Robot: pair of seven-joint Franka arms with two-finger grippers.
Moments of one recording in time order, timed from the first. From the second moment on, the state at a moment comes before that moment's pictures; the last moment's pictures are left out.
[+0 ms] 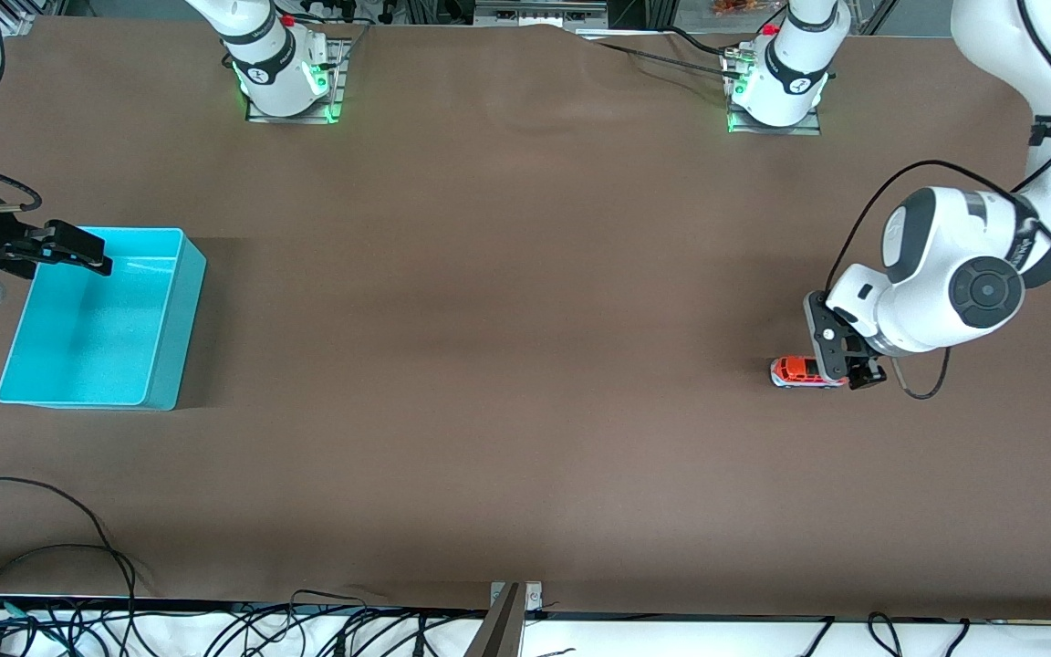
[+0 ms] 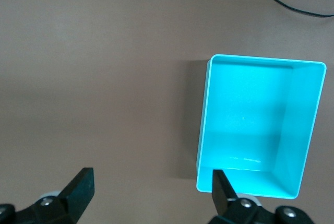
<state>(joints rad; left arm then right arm) 0.05 0.38 -0.13 -1.83 0.11 2.07 1.28 -0.04 0.16 0.02 -1.50 0.02 1.61 -0.08</state>
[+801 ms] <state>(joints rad) 0.09 0.52 -0.13 -1.87 0.18 2.26 1.39 -0.04 0.16 0.02 -1.50 0.02 1.61 -0.08</state>
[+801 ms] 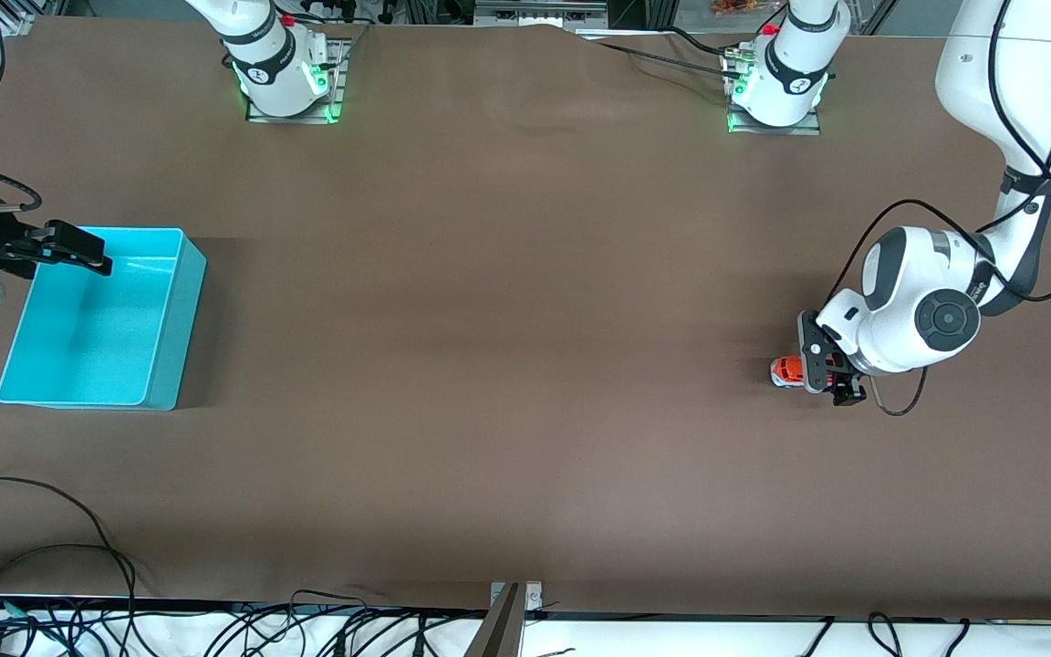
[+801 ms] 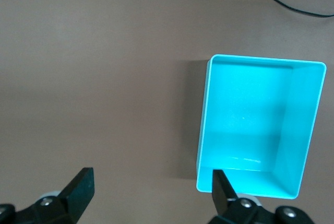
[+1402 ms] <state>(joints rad) 0.11 0.57 -0.13 -1.89 0.18 2.36 1.41 -0.04 0.16 0.02 -1.50 0.02 1.61 -0.08</state>
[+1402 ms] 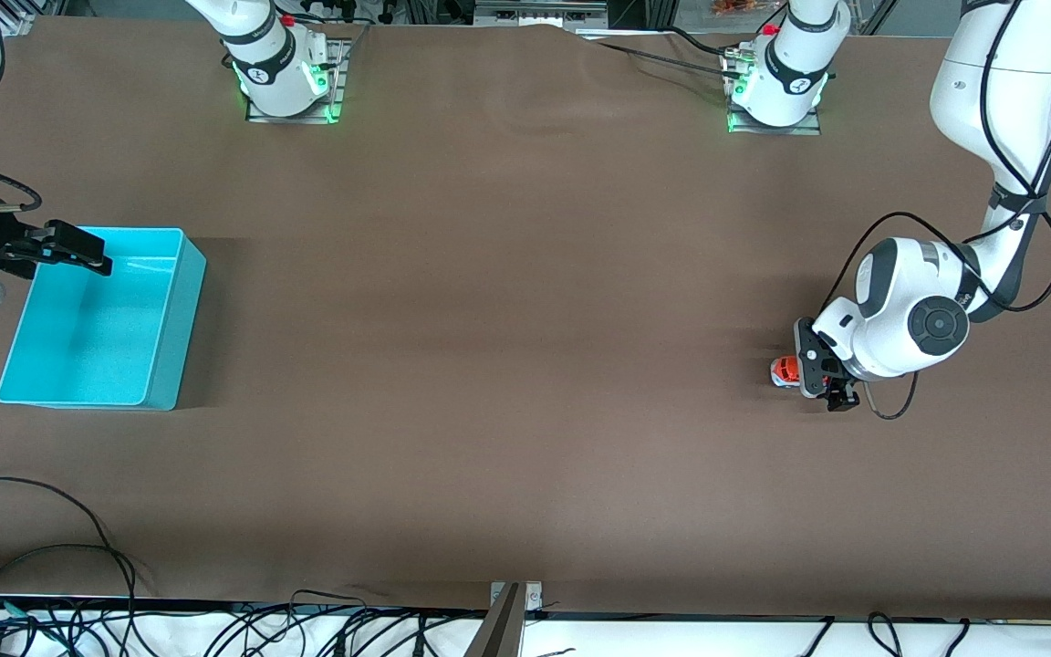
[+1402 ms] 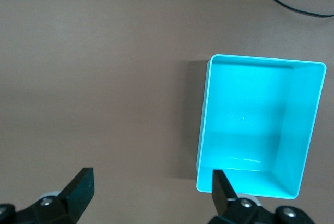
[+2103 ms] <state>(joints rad) 0.12 0.57 -0.15 -1.90 0.18 2.38 1.41 -0.04 0.16 0.02 -1.50 0.02 1.61 -0.08</state>
